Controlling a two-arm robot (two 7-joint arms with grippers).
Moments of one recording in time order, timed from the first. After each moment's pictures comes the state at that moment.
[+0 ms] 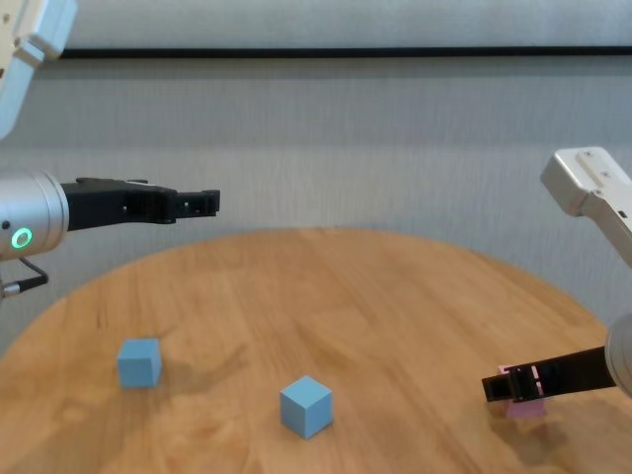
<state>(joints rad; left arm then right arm) -0.39 0.33 0.31 -1.32 -0.36 0.20 -0.25 0.29 0.26 -0.38 -1.44 0.34 0.76 -0.02</state>
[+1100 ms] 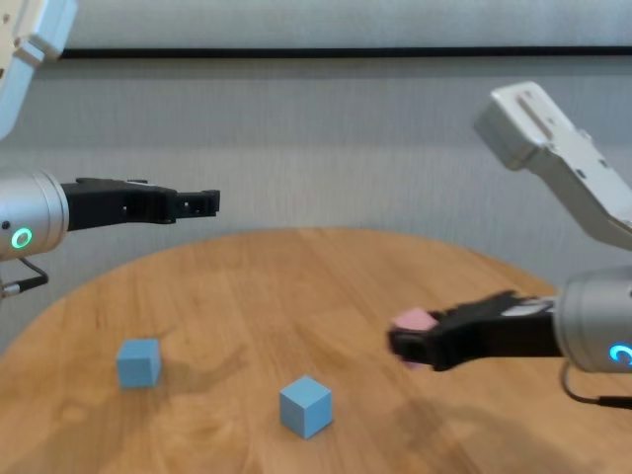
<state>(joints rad) -0.39 0.33 0.31 -1.32 -0.36 0.20 -0.25 0.32 0.35 -0.52 -1.49 0.27 0.55 0.23</state>
